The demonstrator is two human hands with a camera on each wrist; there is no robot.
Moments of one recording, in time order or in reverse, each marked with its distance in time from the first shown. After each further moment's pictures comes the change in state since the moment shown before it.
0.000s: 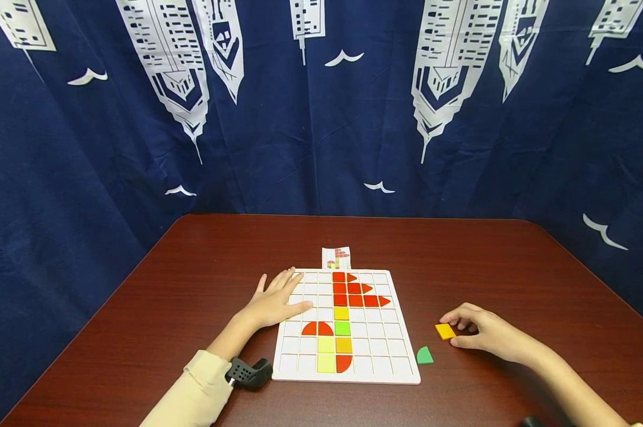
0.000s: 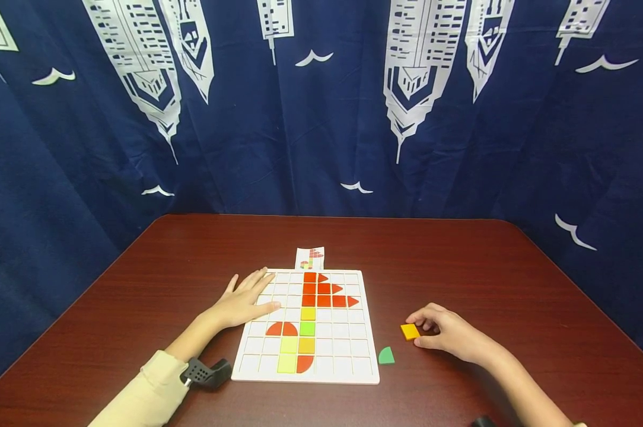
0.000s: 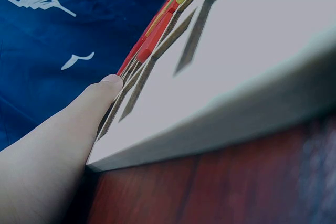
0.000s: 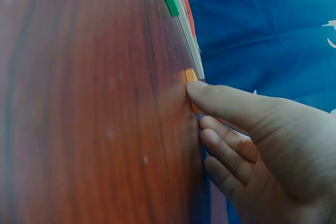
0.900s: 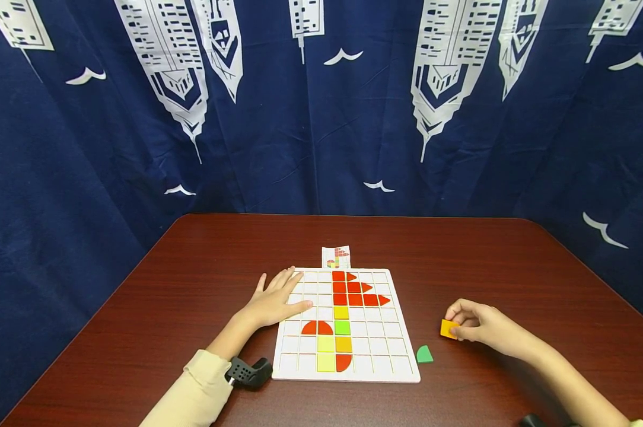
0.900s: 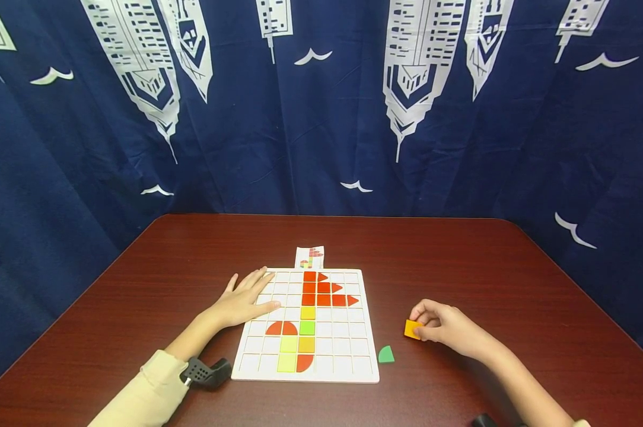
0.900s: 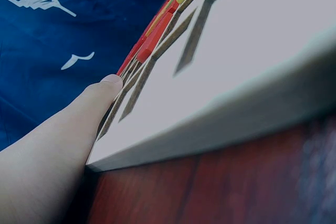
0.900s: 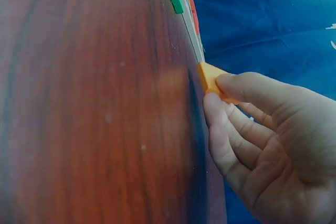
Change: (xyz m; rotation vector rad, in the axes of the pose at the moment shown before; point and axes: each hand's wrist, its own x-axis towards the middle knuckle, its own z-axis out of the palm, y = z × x) left_hand 0.000 0.000 0.001 -0.005 0.002 0.001; right_hand 0.004 -0.007 -0.004 0.144 -0.039 0.092
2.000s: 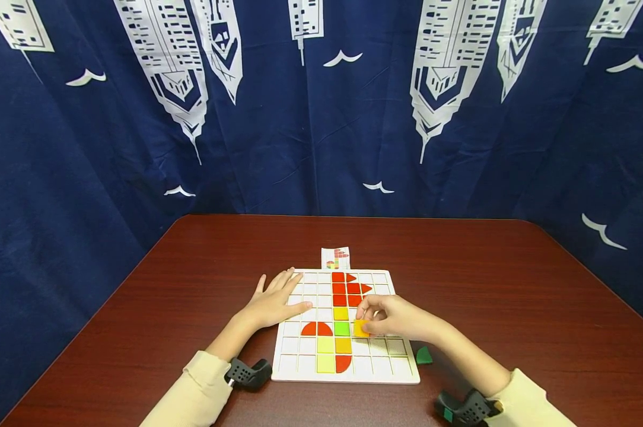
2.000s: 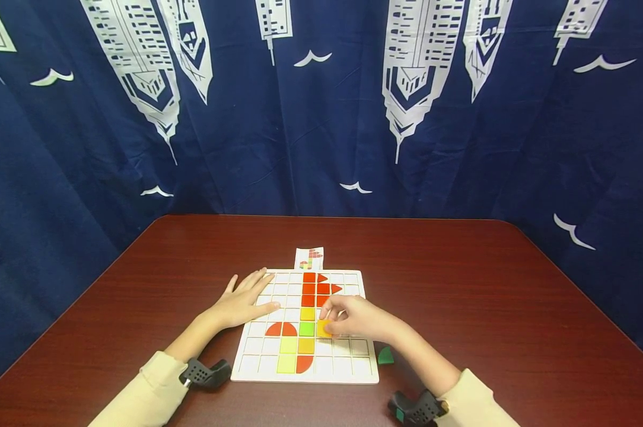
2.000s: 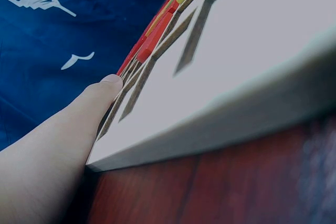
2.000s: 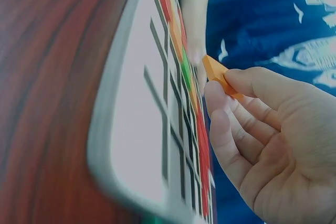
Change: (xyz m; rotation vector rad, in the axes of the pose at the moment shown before) left_hand -0.001 0.001 -0.001 -0.001 0.001 -0.001; right_hand 0.080 -0.084 0.068 0.094 -0.199 -0.132
